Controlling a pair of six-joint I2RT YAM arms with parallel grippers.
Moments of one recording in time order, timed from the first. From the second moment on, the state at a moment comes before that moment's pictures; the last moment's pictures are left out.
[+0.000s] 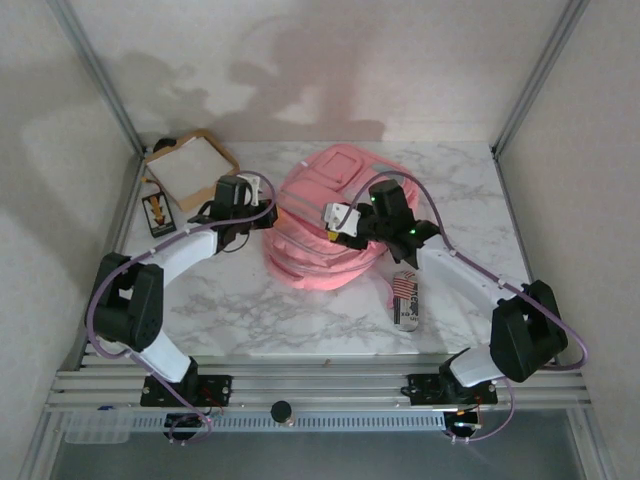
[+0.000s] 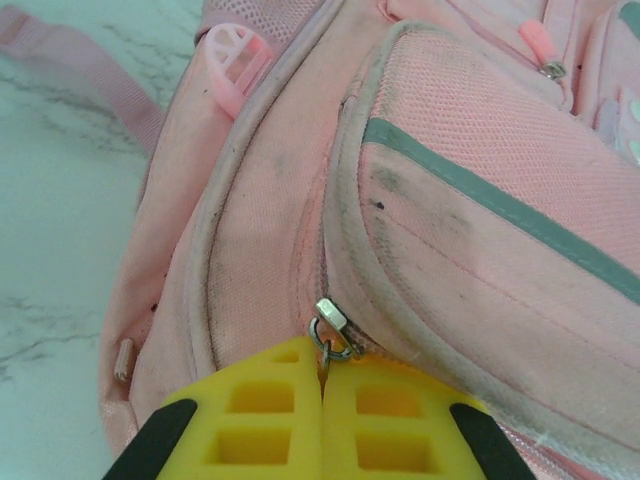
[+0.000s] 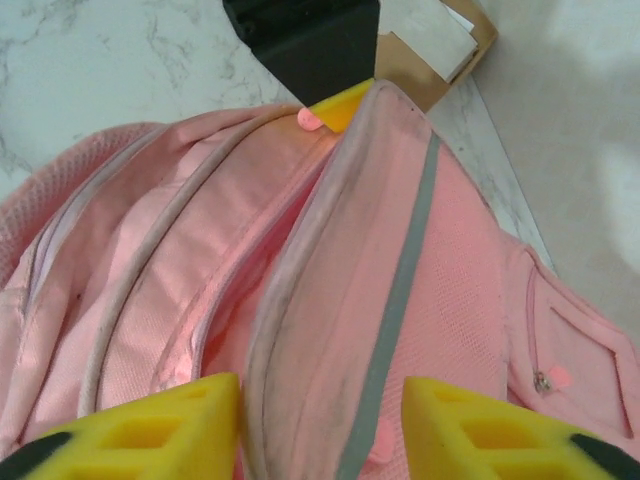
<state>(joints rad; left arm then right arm) -0.28 1.62 1.00 -0.05 0.25 -0.43 0.61 1.46 1.05 -0.19 -0.33 -0.84</state>
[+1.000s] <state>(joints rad) -0.33 1.47 0.96 -0.21 0.14 -0.45 0.79 1.77 1.33 -0.19 -0.14 -0.76</state>
